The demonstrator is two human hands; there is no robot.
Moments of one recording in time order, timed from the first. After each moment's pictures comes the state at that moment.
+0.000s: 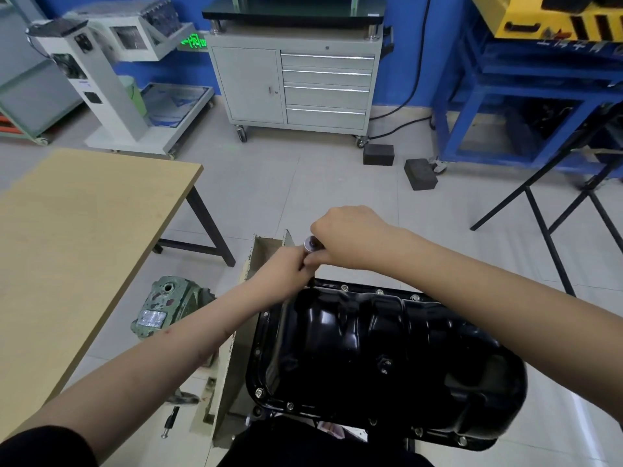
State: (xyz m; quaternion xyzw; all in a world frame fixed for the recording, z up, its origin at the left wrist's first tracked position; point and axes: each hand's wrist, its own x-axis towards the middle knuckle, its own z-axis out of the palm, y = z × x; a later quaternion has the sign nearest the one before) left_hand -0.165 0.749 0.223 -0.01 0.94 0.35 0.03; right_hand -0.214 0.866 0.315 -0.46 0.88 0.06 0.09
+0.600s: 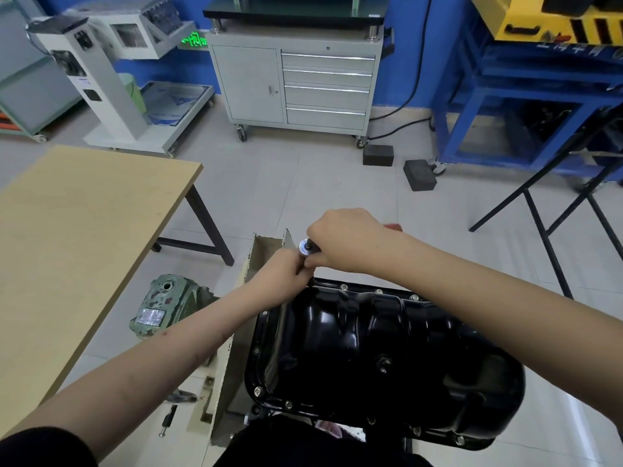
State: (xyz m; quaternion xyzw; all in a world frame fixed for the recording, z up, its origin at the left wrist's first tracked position) left_hand -0.161 0.746 0.214 -0.01 0.93 0.35 0.01; right_hand -0.210 0.862 0.314 -0.46 0.88 0.08 0.10
